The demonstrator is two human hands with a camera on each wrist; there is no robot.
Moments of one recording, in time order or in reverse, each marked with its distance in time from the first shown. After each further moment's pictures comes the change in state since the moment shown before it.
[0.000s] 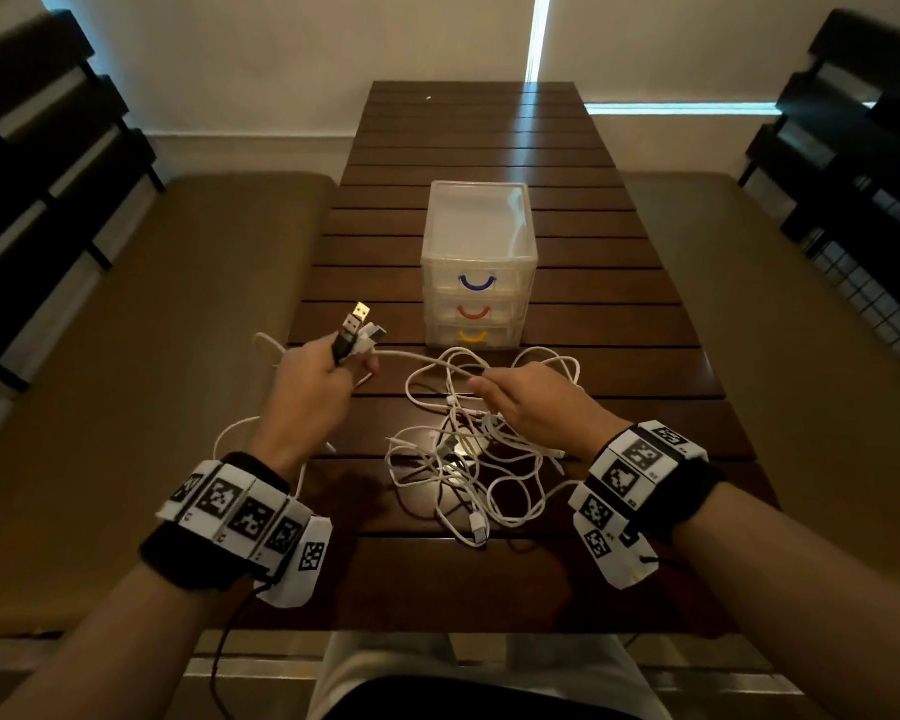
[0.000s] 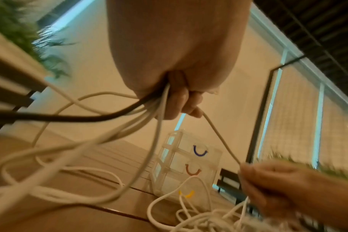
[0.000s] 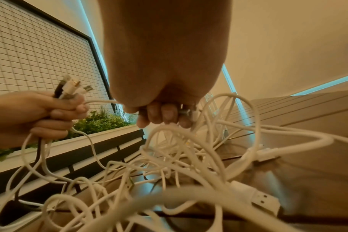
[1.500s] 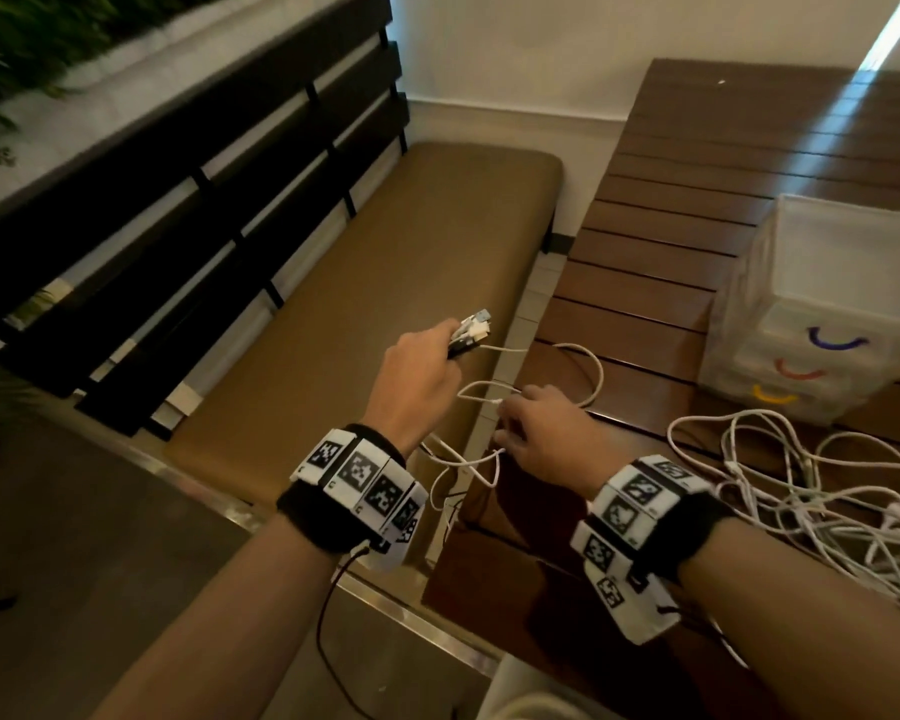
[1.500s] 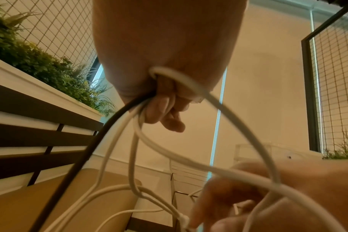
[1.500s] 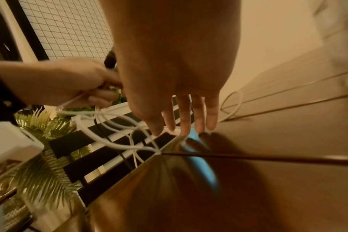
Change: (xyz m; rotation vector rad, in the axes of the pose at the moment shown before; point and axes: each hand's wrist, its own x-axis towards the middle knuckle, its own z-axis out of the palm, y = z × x) left_hand 0.005 -0.099 -0.124 0.319 0.140 -0.149; right_hand 0.140 -0.155 0.136 -0.191 -0.247 -0.171
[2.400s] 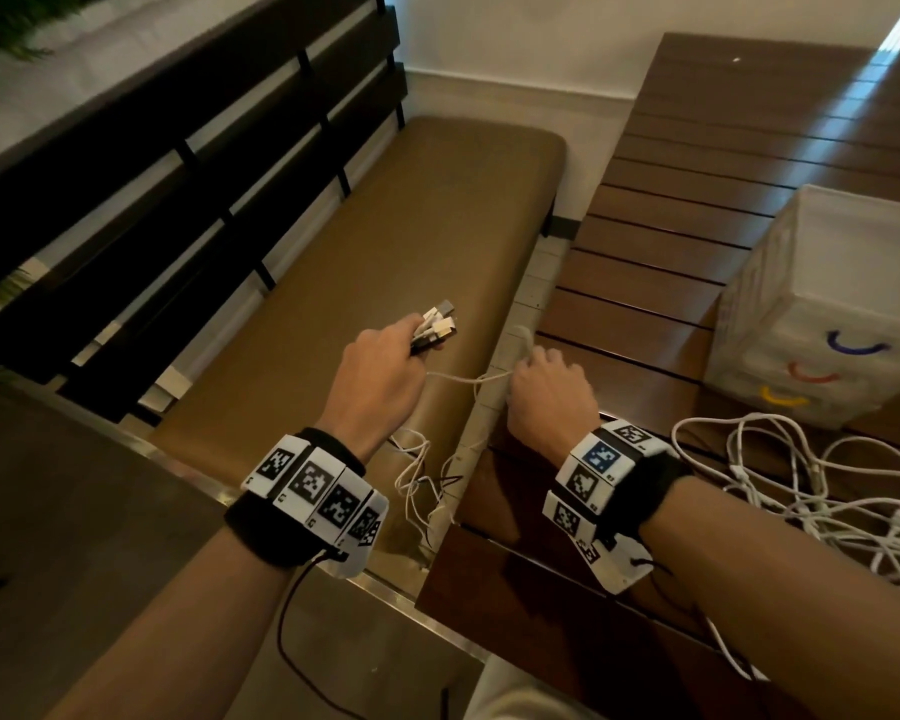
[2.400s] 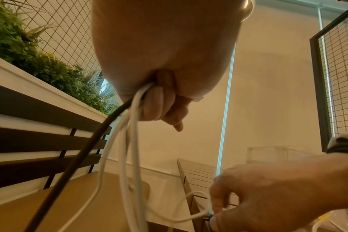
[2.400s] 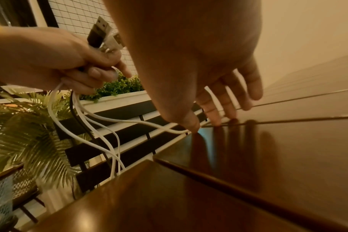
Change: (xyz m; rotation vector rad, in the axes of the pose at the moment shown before) left_hand 0.001 -0.025 -0.012 -0.001 0.018 -0.058; right_hand 0.033 -0.008 -0.006 -0.306 0.055 0.165
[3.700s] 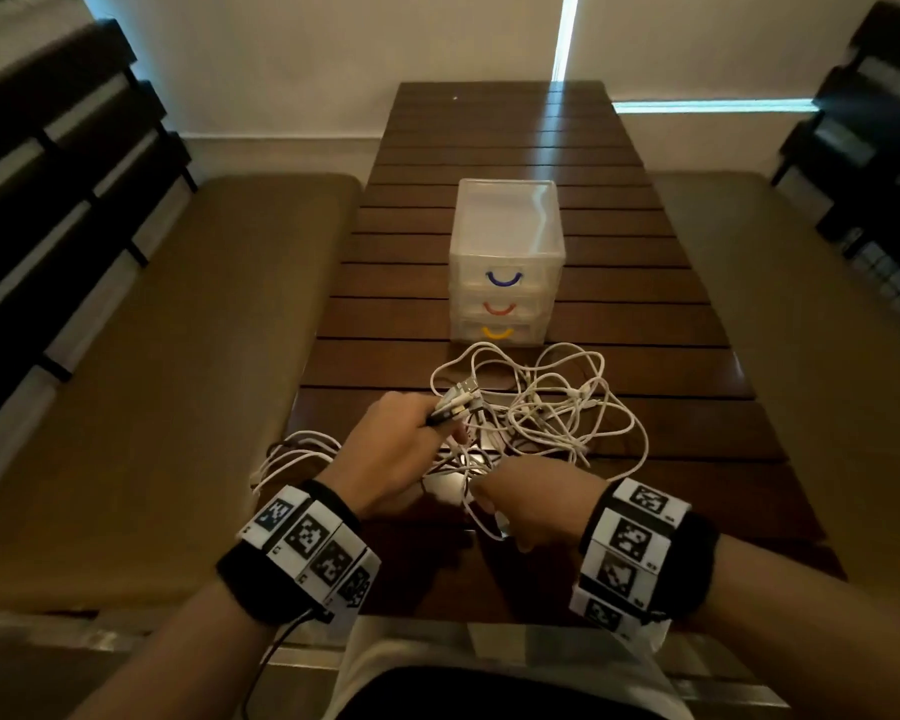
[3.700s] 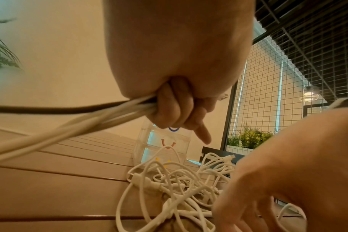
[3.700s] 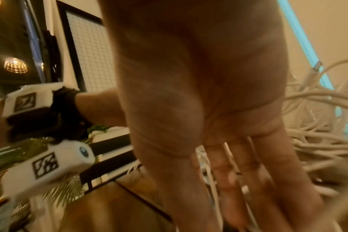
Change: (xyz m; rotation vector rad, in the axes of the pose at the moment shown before) left_hand -0.087 0.153 0.120 -0.094 -0.505 0.320; right_hand -0.223 0.127 -0.011 0.100 -0.560 -0.031
